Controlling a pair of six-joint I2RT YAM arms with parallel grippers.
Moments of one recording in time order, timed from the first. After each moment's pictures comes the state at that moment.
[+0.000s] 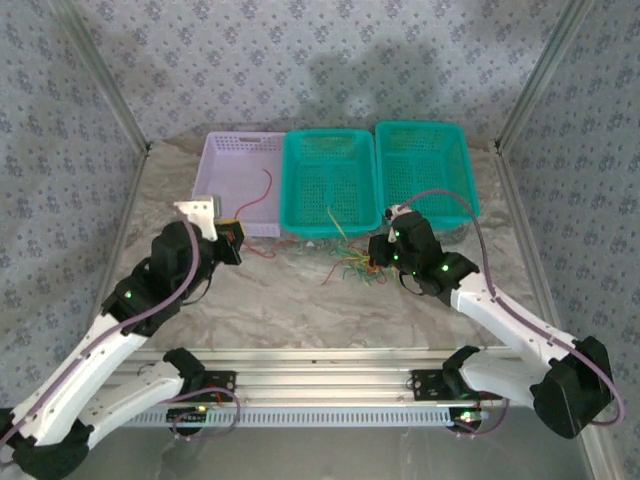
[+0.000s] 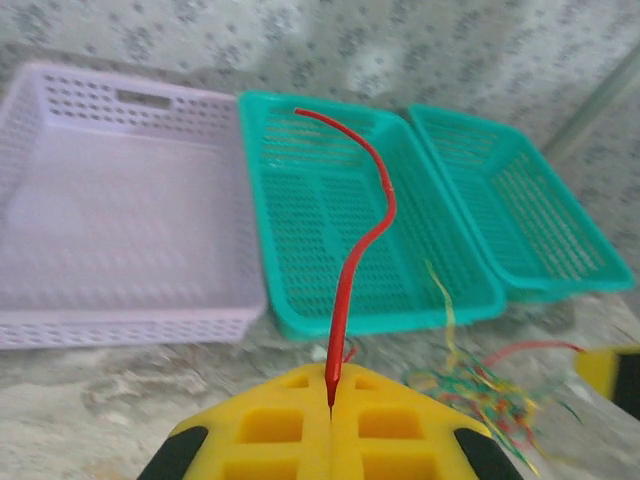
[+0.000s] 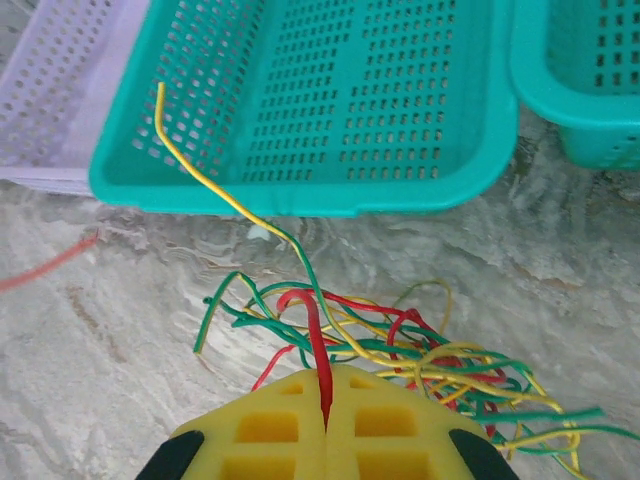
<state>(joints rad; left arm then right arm) -0.68 0.79 0.98 -0.56 -0.30 -0.47 0.61 1.07 0.79 -0.36 0.03 0.53</state>
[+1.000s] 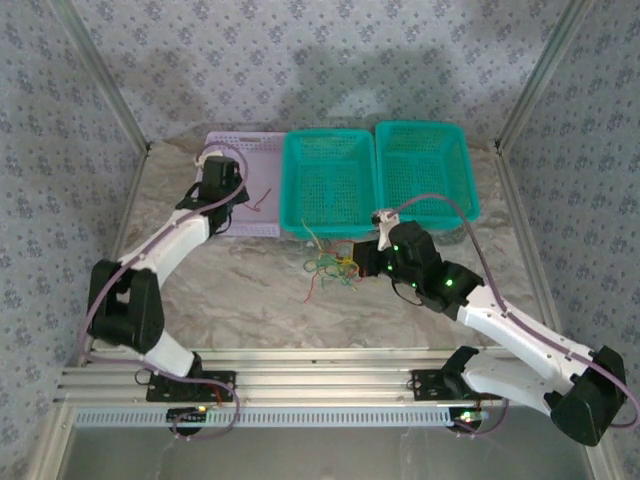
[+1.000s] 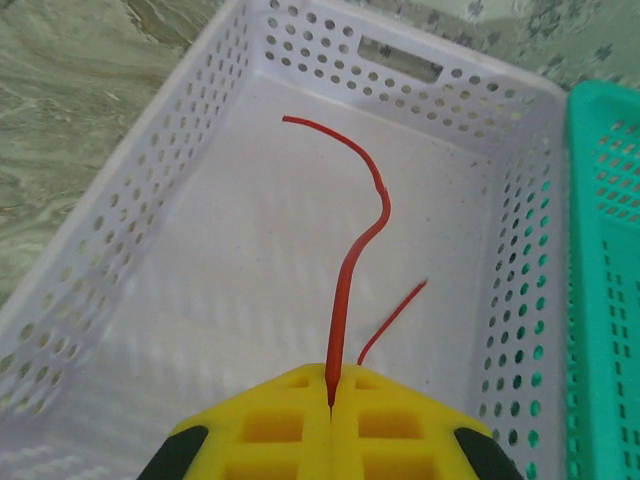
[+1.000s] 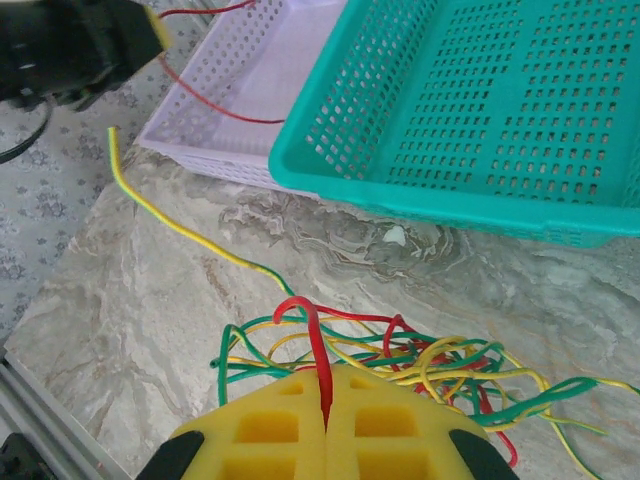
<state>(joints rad) -0.29 1.59 1.15 -0.22 -0.30 -0.48 0.75 0.98 0.79 -0.30 -0.02 0.53</state>
